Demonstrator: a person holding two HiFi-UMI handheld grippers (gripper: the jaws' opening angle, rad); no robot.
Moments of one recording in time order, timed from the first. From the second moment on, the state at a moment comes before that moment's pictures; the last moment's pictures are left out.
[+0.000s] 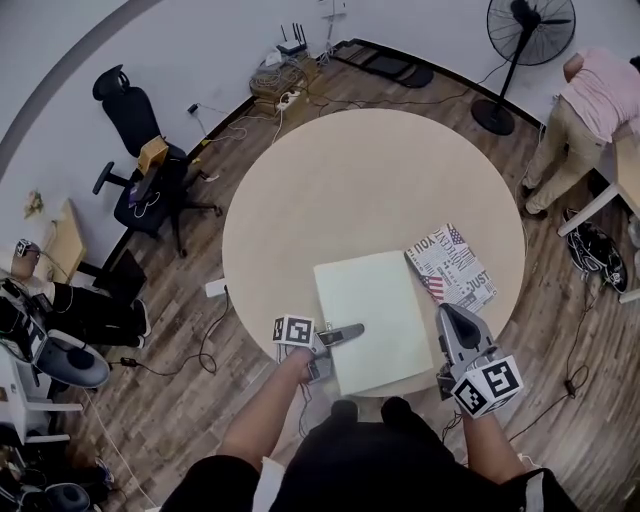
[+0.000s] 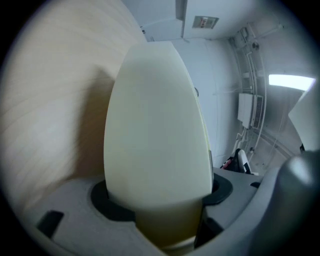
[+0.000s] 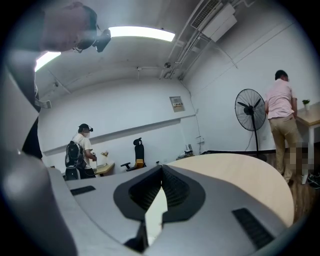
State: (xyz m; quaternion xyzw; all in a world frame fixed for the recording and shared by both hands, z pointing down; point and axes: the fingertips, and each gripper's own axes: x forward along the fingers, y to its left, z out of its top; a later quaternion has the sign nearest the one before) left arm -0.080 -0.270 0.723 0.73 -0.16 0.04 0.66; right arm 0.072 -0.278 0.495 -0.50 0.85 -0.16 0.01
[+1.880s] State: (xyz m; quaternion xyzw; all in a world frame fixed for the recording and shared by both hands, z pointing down) left arm -0.155 -0.303 0.622 0.80 -0.50 0.17 0.28; right arm 0.034 -0.267 0.473 -0.44 0.89 -0.12 0.01
